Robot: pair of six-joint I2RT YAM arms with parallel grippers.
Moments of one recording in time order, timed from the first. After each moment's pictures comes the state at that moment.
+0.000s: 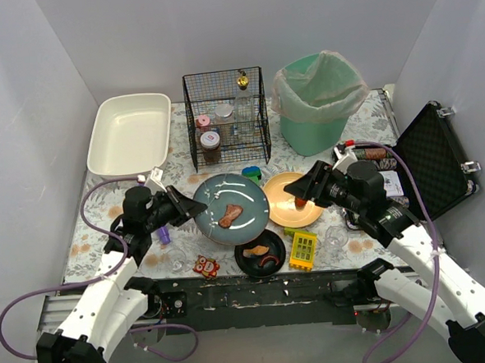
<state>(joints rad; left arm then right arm) -0.29 0.75 0.48 -0.16 0.47 -0.90 0.53 0.78 0.68 -0.27 -0.26 0.87</state>
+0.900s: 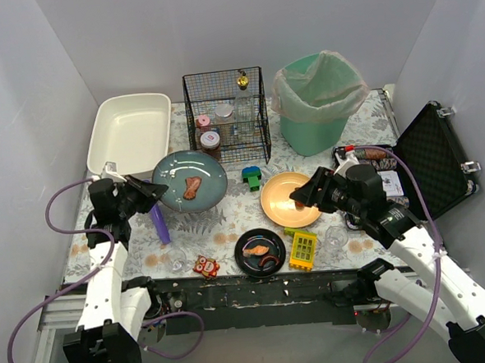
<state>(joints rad) 0.14 0.82 0.57 -0.21 0.49 -0.85 0.52 0.73 0.68 -0.41 -0.19 0.81</state>
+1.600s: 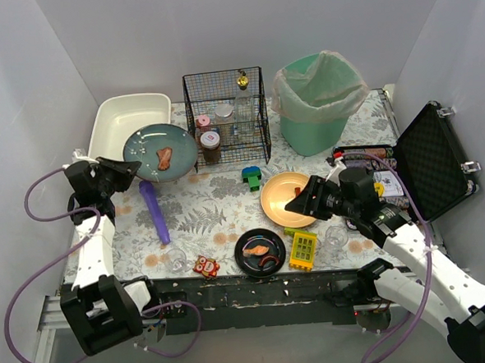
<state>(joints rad) 0.33 1.05 0.71 -0.04 0.47 -0.93 0.52 0.77 0.61 -0.39 -0.33 0.81</state>
